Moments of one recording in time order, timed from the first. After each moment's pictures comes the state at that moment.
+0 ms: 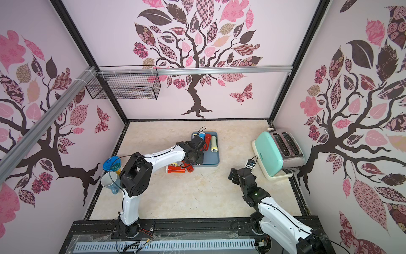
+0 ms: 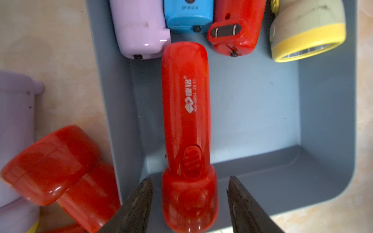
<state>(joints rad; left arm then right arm) -0.74 2.03 1.54 -0.68 -0.11 -0.61 0.43 0.81 0.24 -0.06 0.33 0.66</state>
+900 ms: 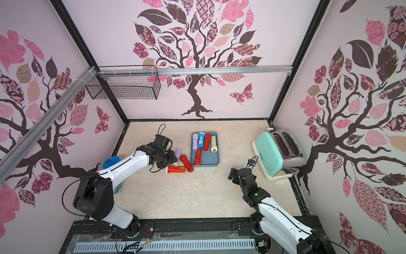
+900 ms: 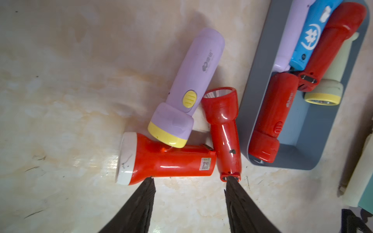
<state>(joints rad) -0.43 1.56 1.10 -0.63 0.11 -0.78 0.43 0.80 0.24 -0.06 0.33 0.66</state>
